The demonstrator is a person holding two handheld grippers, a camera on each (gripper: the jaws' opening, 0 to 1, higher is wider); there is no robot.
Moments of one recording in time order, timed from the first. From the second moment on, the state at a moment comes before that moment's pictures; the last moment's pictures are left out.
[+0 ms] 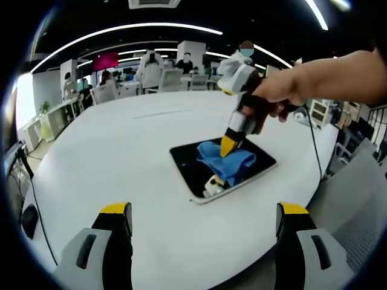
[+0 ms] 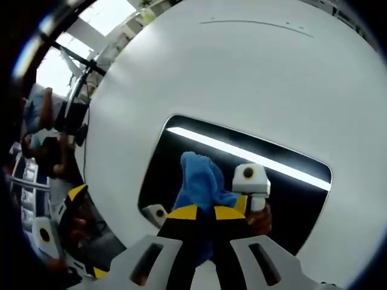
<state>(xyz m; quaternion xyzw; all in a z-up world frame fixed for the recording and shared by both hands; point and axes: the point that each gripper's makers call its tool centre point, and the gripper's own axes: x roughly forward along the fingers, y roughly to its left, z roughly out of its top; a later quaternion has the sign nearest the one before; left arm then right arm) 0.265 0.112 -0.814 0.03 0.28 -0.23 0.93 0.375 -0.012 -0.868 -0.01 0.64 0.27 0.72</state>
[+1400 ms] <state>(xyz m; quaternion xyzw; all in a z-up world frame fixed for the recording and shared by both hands) 0.263 0.111 -0.813 0.03 0.29 -0.23 0.93 0.372 -0.103 -0.868 0.00 0.64 0.22 0.74</state>
